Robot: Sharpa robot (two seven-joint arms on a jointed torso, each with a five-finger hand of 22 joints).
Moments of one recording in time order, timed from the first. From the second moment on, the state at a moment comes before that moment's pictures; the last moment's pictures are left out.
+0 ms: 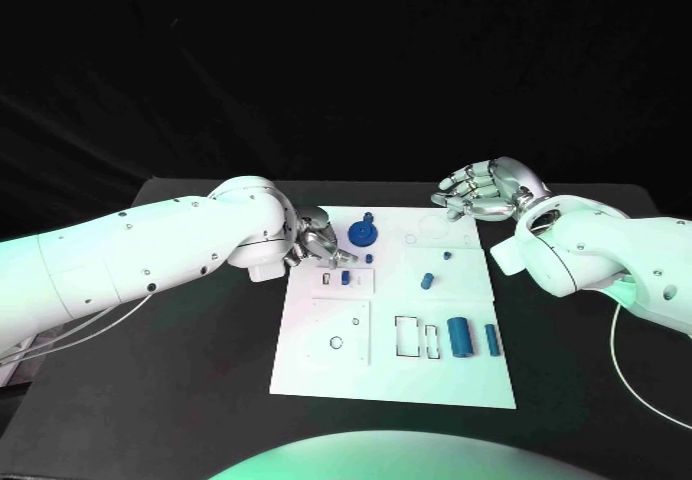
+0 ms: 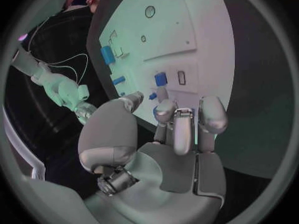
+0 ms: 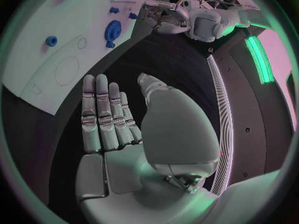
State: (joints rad) left arm 1.28 -0.66 -0.03 1.47 -1.02 0.17 -0.57; left_hand 0.97 -0.18 0.45 0.29 0.06 0.86 0.04 0.85 0.61 1.30 -0.03 1.23 0.98 1.47 -0.08 1.51 1.31 0.11 1.30 0.03 1.35 1.08; right arm 1.32 -0.93 -0.17 1.63 -0.65 -0.61 -0.03; right_hand 1.36 -0.21 0.27 0.28 0.24 0.76 0.20 0.36 0.53 0.93 0.15 0.50 0.26 1.13 0.09 0.26 0.50 0.17 1.06 0.19 0.14 0.45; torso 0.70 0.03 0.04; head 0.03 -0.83
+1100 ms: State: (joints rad) left arm 1.34 -0.57 -0.03 1.16 -1.01 0.26 -0.58; left_hand 1.04 -0.16 0.40 0.29 0.06 0.80 0.08 0.79 0.59 1.23 0.00 1.18 0.90 1.47 -0.07 1.50 1.31 0.11 1.27 0.05 1.31 1.02; right arm 1.32 -0.92 -0.17 1.62 -0.64 -0.61 -0.02; right_hand 1.36 -0.21 0.27 0.28 0.24 0.76 0.20 0.36 0.53 0.93 0.15 0.50 0.25 1.13 0.09 0.26 0.50 0.17 1.06 0.19 0.13 0.45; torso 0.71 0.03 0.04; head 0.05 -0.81
